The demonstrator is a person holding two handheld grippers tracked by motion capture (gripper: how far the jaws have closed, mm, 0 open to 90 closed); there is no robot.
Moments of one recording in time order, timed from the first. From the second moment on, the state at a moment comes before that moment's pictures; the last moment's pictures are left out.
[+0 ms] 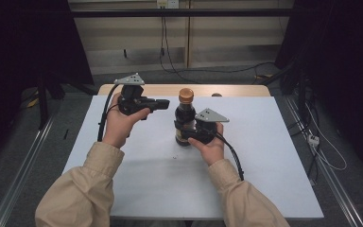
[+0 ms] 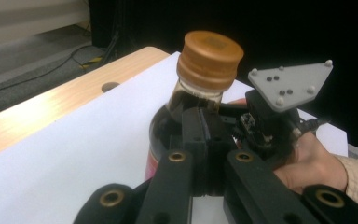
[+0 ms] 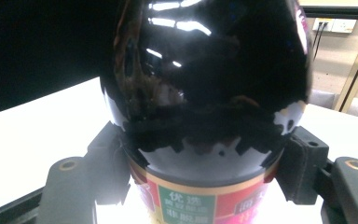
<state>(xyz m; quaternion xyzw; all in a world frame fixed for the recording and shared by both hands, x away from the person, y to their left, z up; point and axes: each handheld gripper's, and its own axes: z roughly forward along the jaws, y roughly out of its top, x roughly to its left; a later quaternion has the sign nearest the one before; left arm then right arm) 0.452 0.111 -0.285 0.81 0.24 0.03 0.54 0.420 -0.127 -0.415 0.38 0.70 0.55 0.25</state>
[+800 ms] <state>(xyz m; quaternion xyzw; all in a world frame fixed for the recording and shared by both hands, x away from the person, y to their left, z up) 0.460 0.099 -0.274 0.81 0.24 0.04 0.53 0.422 -0.130 -0.415 0.37 0.70 0.56 0.24</state>
